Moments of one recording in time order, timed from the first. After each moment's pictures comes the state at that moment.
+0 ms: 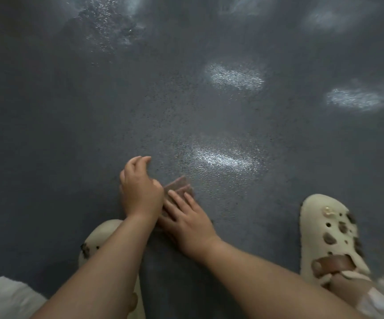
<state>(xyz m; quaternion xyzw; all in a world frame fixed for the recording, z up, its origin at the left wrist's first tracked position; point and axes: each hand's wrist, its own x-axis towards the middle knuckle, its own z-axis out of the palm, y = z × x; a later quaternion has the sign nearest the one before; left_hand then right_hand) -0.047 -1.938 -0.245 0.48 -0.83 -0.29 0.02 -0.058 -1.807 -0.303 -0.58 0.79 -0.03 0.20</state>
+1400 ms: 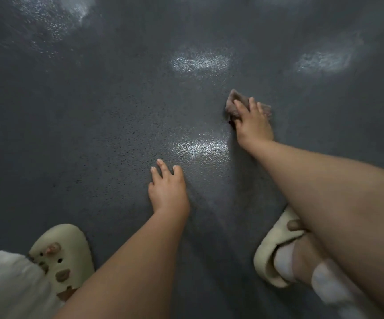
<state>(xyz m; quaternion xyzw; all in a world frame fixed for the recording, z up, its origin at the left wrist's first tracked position) -0.104 -1.791 -0.249 0.23 -0.91 -0.09 -0.34 -0.286 -1.664 -0.280 -0.11 0.97 -0.09 0.19</state>
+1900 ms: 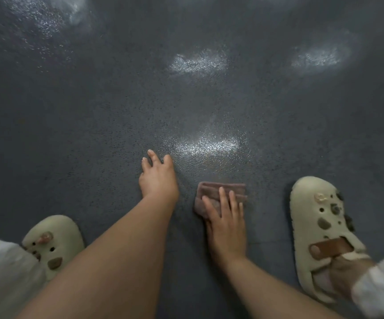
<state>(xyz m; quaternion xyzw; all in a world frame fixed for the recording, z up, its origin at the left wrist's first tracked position) -0.106 -1.793 -0.246 0.25 -0.91 -0.10 -0.32 -0.039 -1.619 -0.300 -0.17 0.97 -0.10 0.13</state>
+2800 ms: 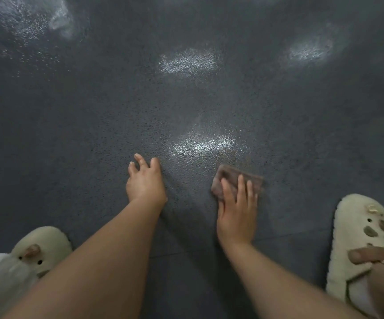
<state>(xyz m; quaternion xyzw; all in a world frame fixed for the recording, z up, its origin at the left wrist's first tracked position) -0.108 -1.792 -0.243 0.24 -0.90 -0.09 -0.34 -0.070 -1.595 -0.304 -0.04 0.99 -0.12 0.08</state>
